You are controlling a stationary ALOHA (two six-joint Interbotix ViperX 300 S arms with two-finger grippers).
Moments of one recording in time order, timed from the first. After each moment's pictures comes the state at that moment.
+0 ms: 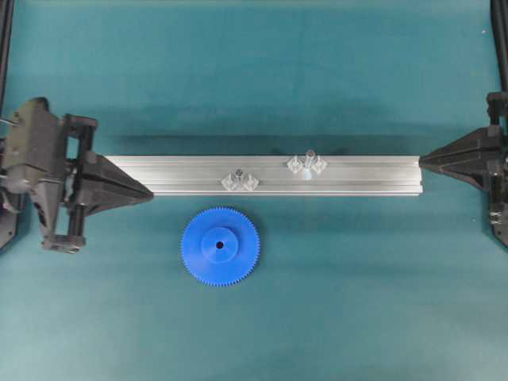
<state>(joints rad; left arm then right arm) -0.07 -0.62 0.99 0.01 0.03 -0.10 -0.10 -1.08 1.25 0.04 0.22 0.09</state>
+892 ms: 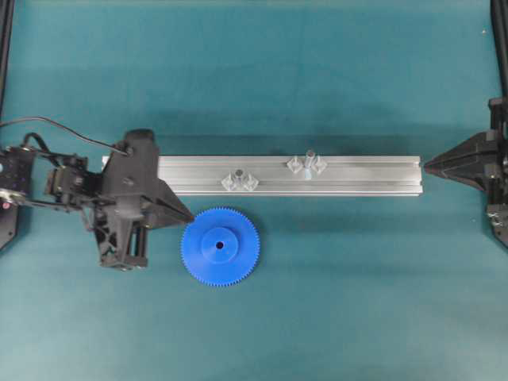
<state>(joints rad) -0.11 -0.31 0.75 0.01 0.23 -0.11 -0.11 -1.08 1.25 0.04 0.35 0.11</state>
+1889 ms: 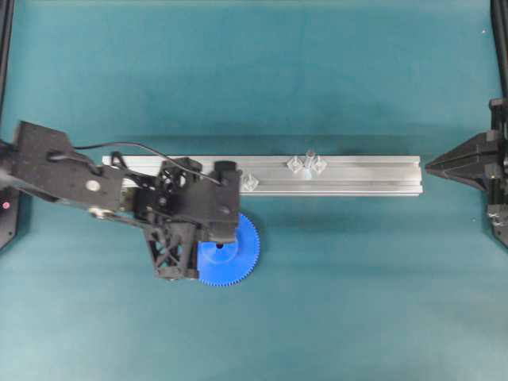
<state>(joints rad) -0.11 0.00 0.53 0.01 0.45 -0.10 -0.12 -1.08 1.25 0.04 0.37 0.11</state>
